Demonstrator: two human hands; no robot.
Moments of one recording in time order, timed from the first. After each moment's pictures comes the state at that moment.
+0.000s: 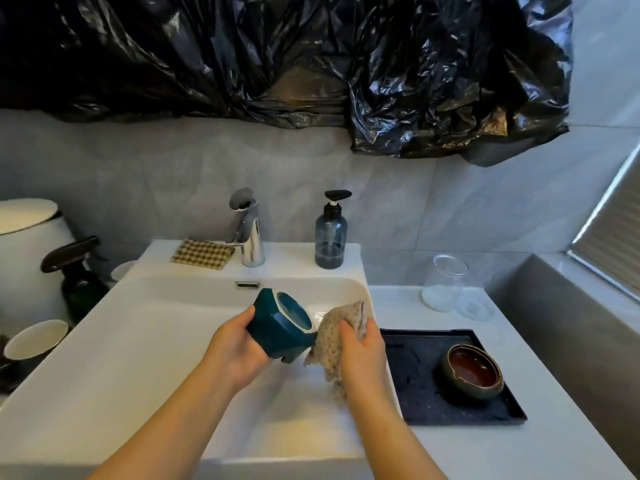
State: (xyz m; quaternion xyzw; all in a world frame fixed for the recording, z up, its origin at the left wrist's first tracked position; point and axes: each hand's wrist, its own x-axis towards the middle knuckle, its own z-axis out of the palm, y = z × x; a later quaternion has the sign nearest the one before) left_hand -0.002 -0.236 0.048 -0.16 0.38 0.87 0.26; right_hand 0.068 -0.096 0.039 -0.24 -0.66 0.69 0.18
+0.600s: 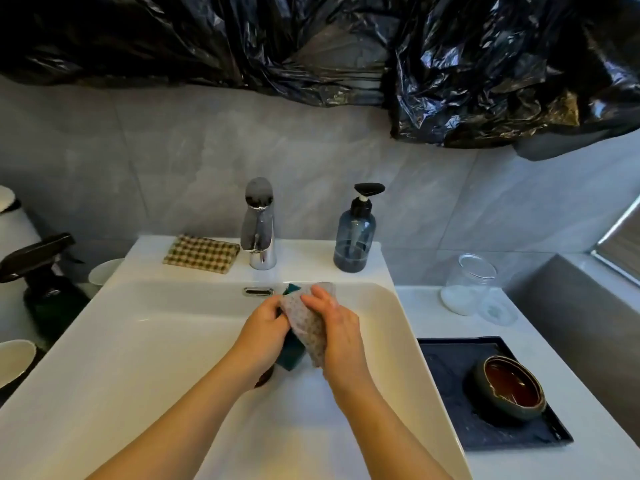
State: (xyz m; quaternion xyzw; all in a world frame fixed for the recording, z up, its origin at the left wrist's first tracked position) left_hand -0.060 -0.242 0.038 0.06 0.74 0.65 0.16; right_hand -0.010 -0.144 0.030 -0.10 -0.73 0.67 0.12
